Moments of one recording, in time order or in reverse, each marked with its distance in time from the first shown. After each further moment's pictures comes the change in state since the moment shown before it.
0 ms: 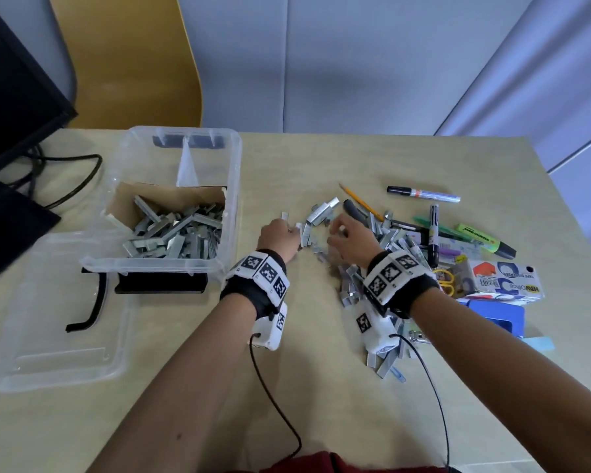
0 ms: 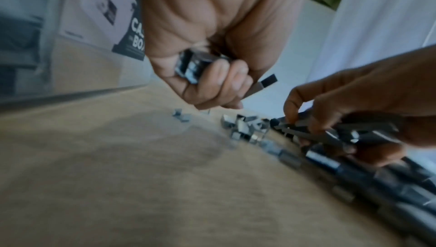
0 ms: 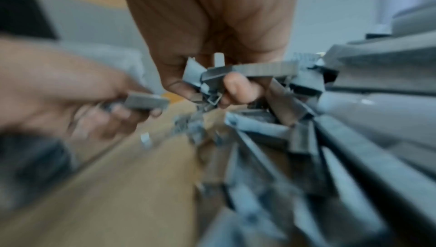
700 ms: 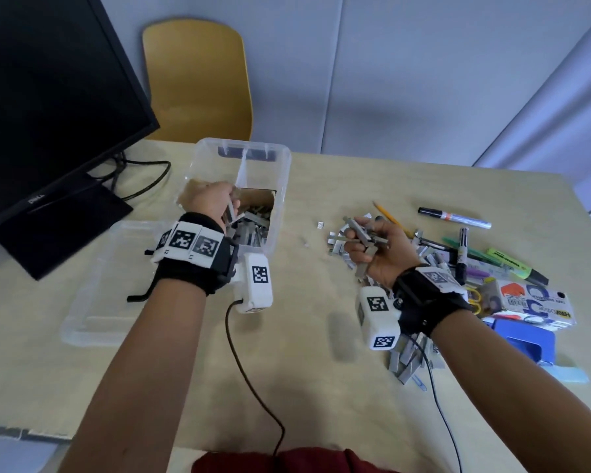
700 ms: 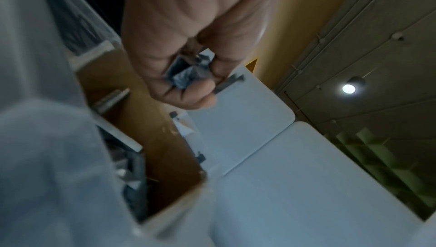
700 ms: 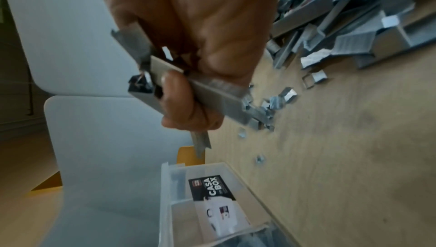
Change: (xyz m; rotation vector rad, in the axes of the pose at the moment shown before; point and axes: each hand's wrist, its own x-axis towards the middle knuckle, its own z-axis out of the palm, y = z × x) left_hand -0.048 -0.031 -0.143 -0.903 0.437 -0.261; right_hand -0.036 -0.033 0.001 1.425 -0.479 0.048
